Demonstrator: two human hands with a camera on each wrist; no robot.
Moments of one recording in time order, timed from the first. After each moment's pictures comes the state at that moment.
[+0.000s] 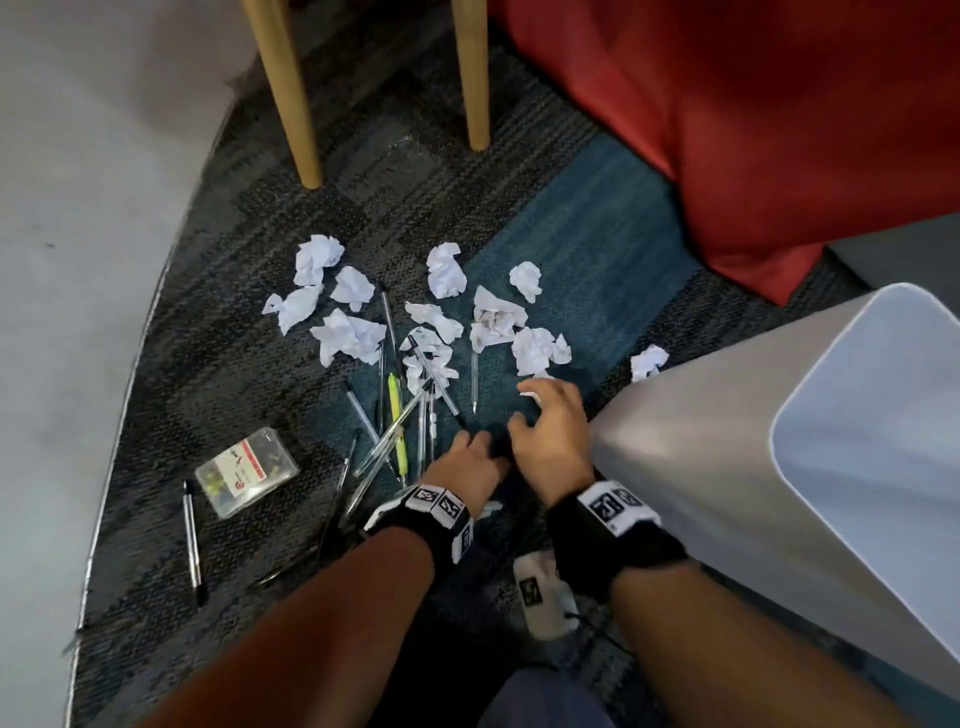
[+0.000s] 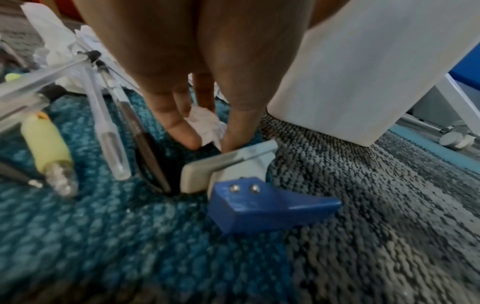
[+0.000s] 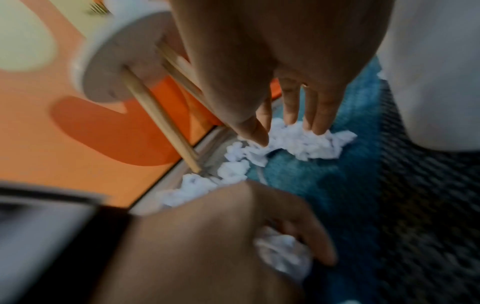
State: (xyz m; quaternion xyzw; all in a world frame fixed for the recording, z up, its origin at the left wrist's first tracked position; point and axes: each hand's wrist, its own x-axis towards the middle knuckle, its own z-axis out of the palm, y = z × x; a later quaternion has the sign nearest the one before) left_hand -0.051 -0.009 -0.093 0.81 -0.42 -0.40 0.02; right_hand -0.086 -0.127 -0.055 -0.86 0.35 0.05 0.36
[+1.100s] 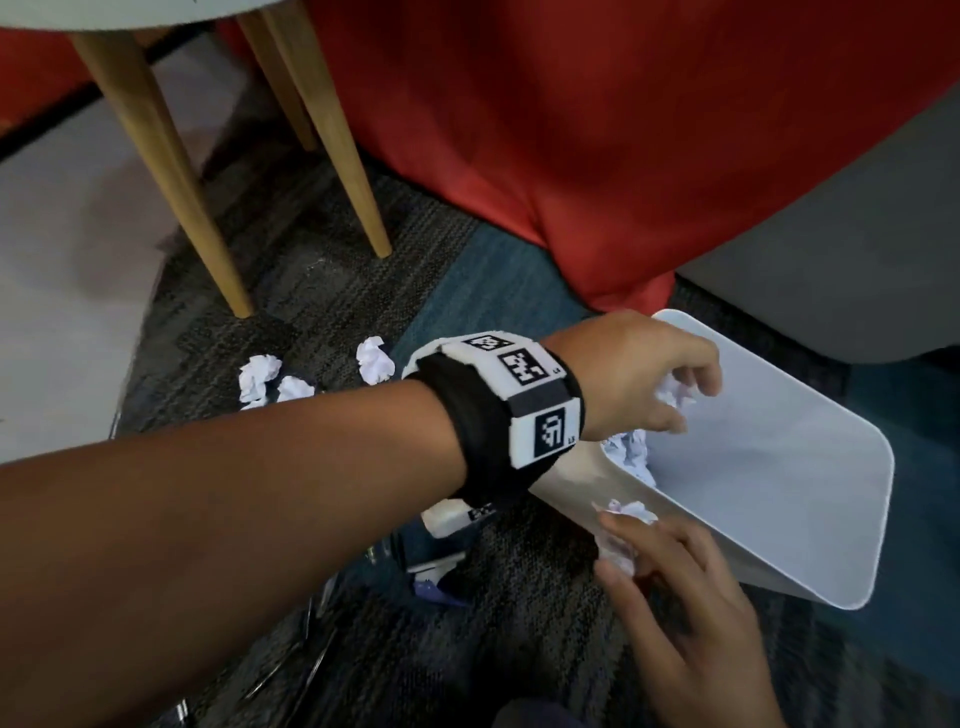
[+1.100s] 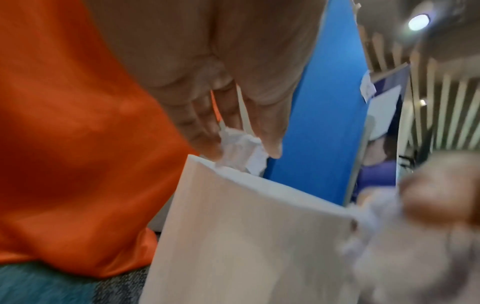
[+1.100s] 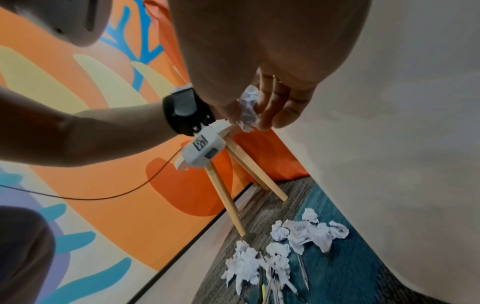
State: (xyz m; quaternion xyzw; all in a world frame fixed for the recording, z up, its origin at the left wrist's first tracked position) left_hand -0.022 -0.152 0.198 0.64 -0.67 -0.26 0.29; right_hand -0.239 -0.116 0.152 -0.86 0.29 -0.21 0.36
